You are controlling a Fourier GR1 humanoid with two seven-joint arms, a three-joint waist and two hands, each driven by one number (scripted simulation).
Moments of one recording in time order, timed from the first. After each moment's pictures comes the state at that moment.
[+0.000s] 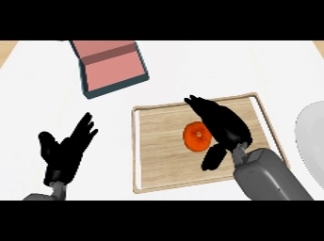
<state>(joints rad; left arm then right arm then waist) -0.01 0.23 -0.18 -1.43 0.25 0.14 0.16 -0.40 -0.21 0.44 -1.51 0.65 0.34 0.43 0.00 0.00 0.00</state>
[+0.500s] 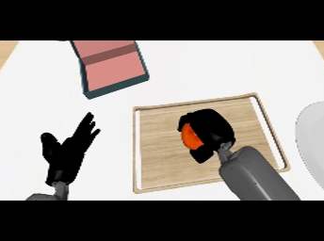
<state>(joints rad) 0.00 0.20 -0.17 -1.42 0.21 0.12 0.15 -0.44 -0.16 0.49 -1.36 0.78 0.33 0.32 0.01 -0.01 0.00</state>
